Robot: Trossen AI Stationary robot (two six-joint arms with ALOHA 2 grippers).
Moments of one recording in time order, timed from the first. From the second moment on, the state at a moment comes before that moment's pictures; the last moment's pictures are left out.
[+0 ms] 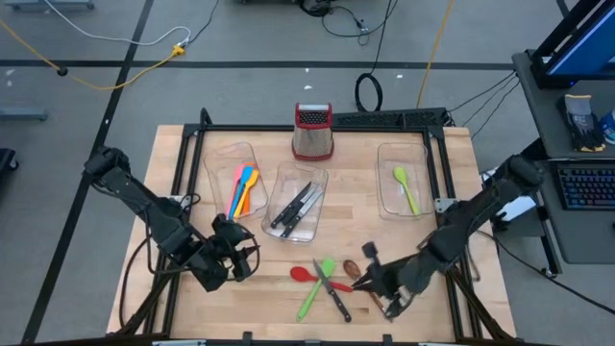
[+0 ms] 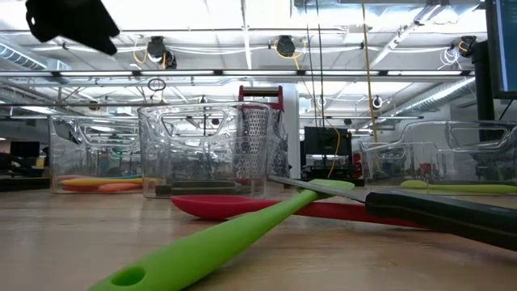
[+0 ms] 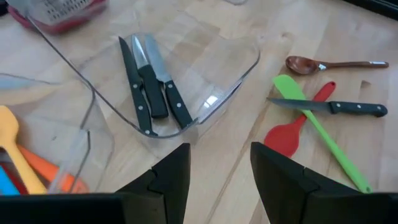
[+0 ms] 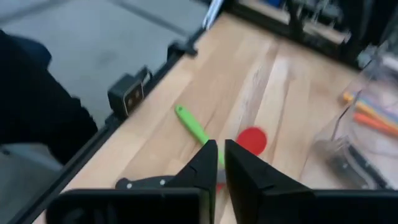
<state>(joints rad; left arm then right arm) -0.72 1.32 0.97 -0.72 -0.74 -1.10 0.72 1.38 0.88 -0.04 0.34 0.00</state>
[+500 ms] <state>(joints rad) -0.69 1.23 0.72 -0.34 -0.66 -0.87 0.70 1.78 1.36 -0.55 0.31 0.46</state>
